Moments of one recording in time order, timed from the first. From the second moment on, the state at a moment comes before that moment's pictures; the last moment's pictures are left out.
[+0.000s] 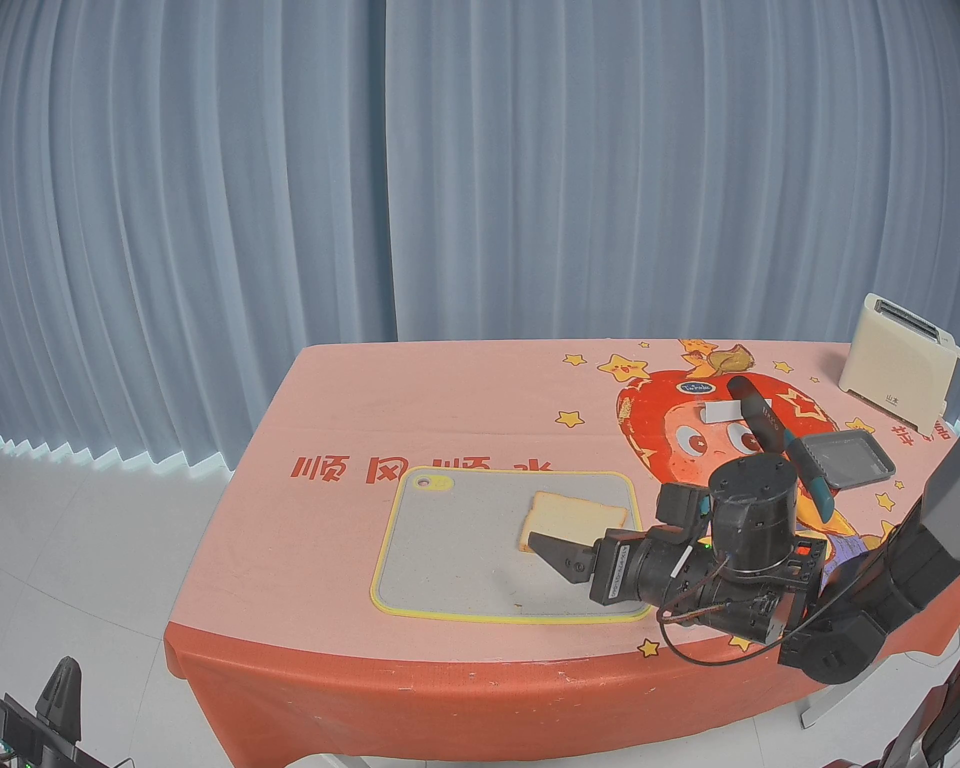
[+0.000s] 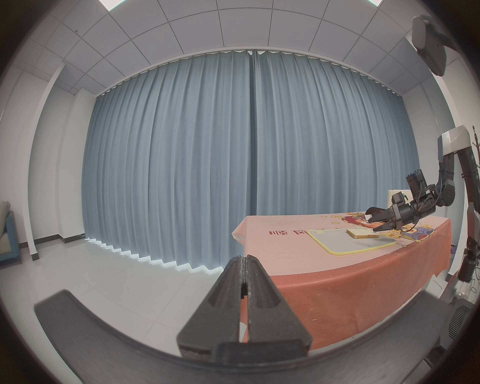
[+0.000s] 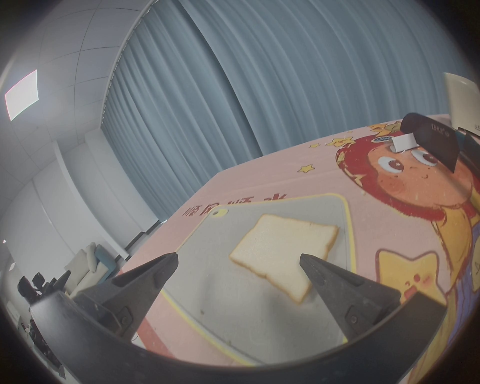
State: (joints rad) left arm 0.00 0.02 -0.02 0.00 0.02 -0.01; right arm 0.74 1.90 -0.56 -0.93 -0.08 0.52
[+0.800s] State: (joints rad) left arm 0.00 0.02 -0.02 0.00 0.02 -0.01; right arm 0.65 1.91 -1.14 -0.31 0.03 0.45
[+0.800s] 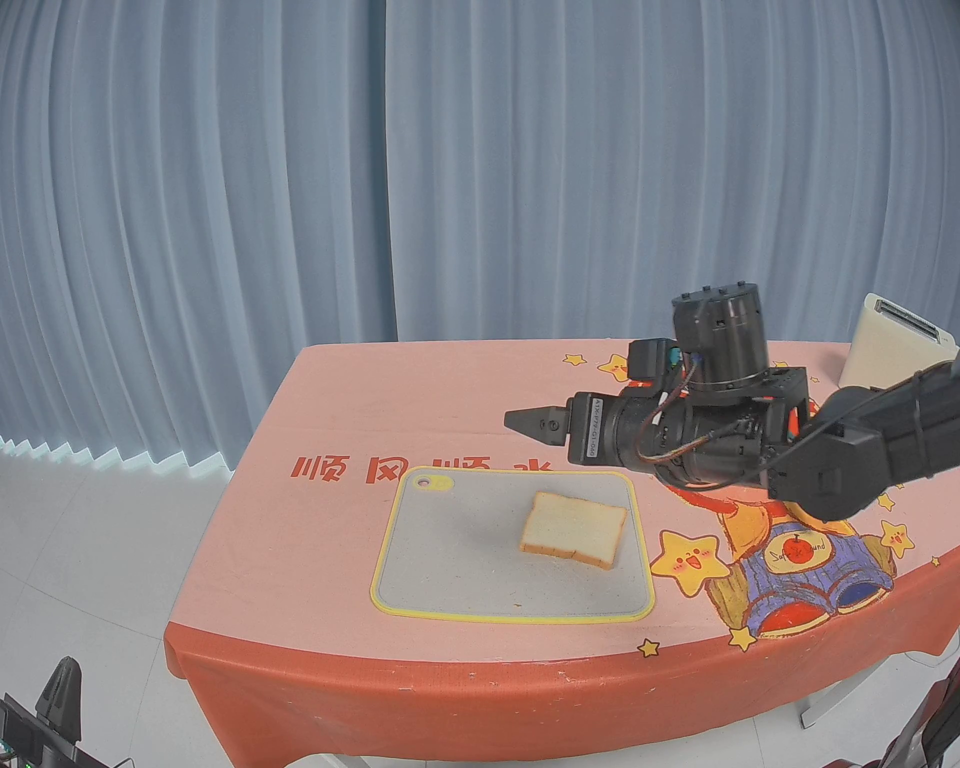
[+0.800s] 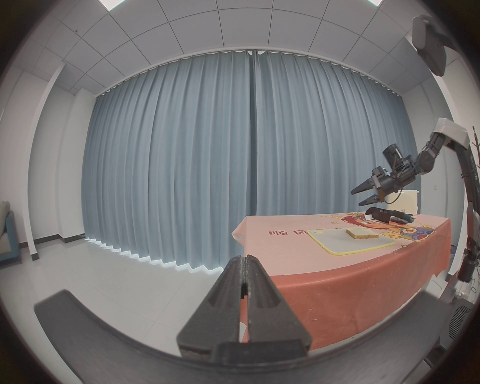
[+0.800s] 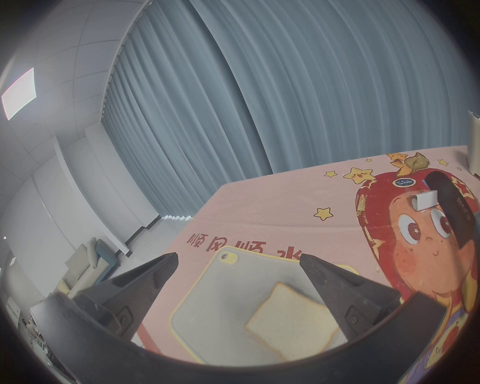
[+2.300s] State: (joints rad) left arm 0.00 0.02 -0.02 0.00 0.02 -0.01; right arm 0.75 2.11 -1.18 -0.27 0.04 0.43
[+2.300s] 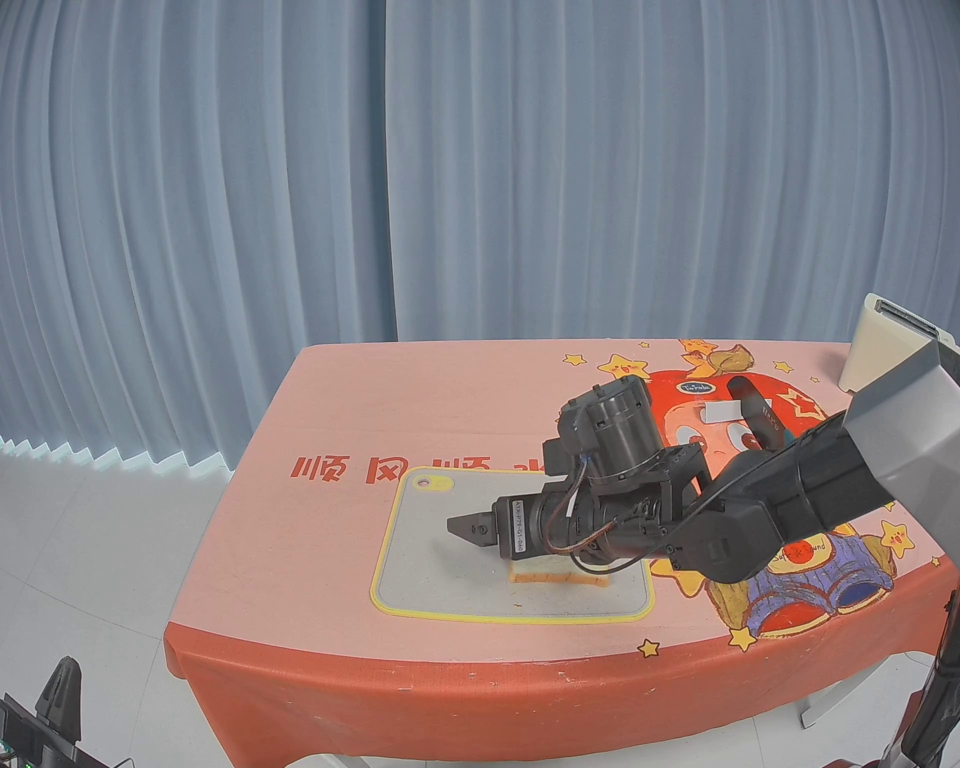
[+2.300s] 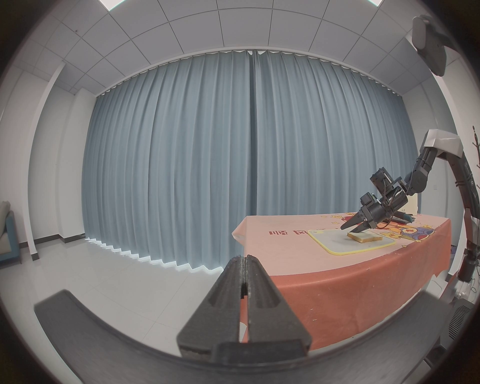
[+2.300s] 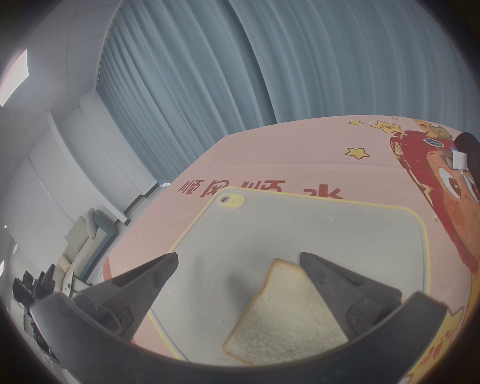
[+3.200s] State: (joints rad) left arm 0.00 0.02 -0.02 0.00 0.02 -0.01; right arm 0.85 1.80 -0.84 -0.26 0.04 0.43
